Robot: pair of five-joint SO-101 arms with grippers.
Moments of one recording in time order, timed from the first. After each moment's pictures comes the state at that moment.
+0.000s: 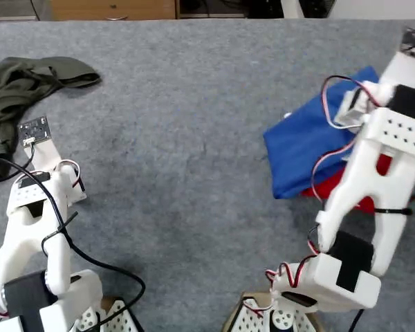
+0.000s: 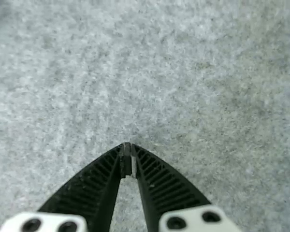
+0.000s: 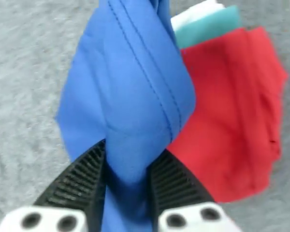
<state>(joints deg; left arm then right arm) -22.3 -18.5 56.5 36.2 -6.5 21.9 -0.6 -11.7 86.3 -11.5</state>
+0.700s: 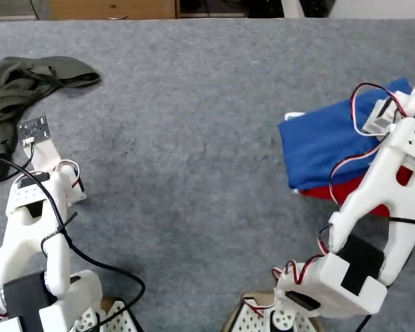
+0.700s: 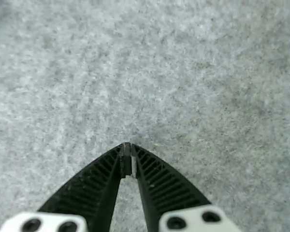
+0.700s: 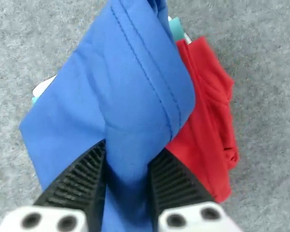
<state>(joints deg) -22.3 -18.5 56.5 36.2 -6.5 30.1 -0.6 -8.0 78.8 -7.1</state>
